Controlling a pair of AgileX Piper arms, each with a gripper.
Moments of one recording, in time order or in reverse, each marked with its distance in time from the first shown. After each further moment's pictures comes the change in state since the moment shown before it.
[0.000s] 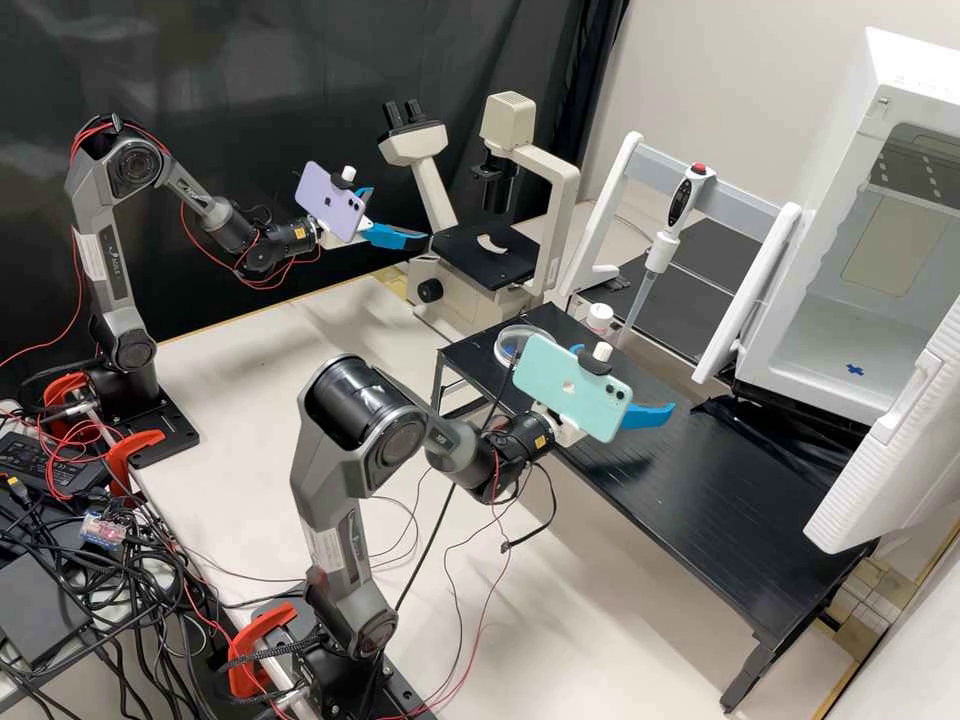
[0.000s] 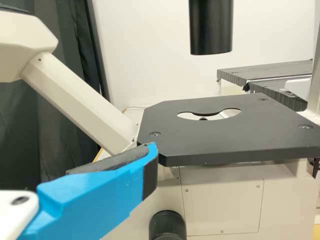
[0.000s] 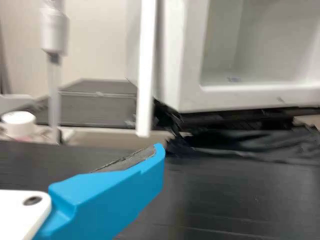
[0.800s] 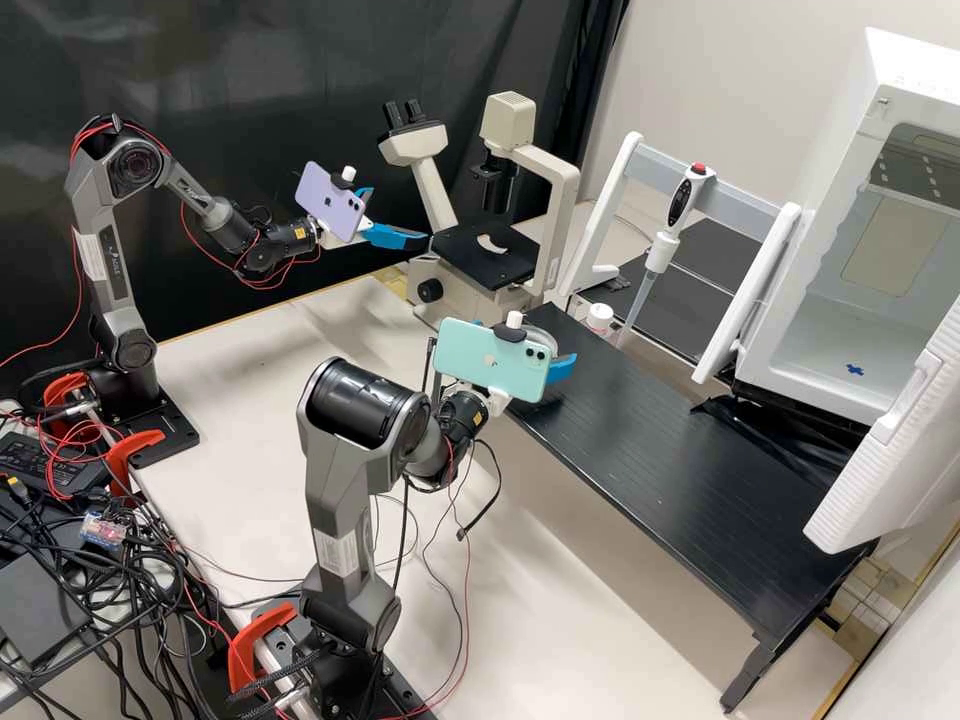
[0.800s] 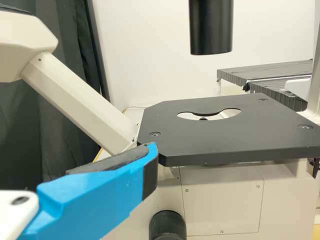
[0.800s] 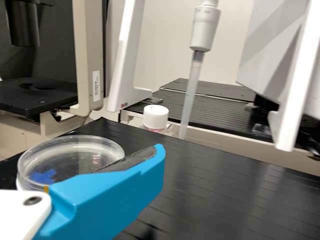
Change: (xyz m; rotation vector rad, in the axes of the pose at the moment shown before) left arm 0.000 0.000 0.000 0.000 0.000 0.000; right arm -0.013 -0.073 -0.045 -0.044 0.191 -0.229
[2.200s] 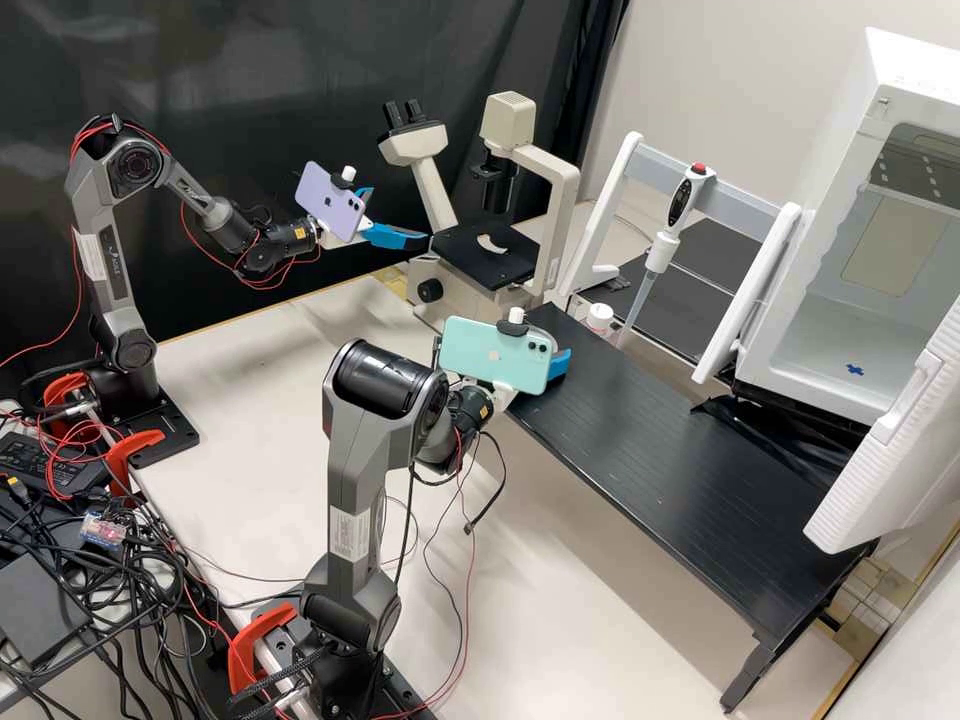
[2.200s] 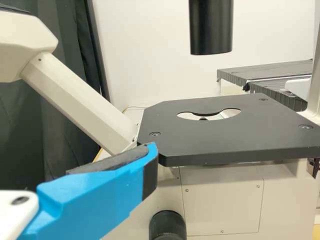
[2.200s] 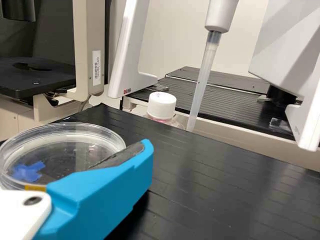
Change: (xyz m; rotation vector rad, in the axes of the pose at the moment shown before) left arm 0.000 0.000 0.000 0.000 0.000 0.000; right arm 0.024 -0.011 0.009 -0.049 -0.057 -0.034
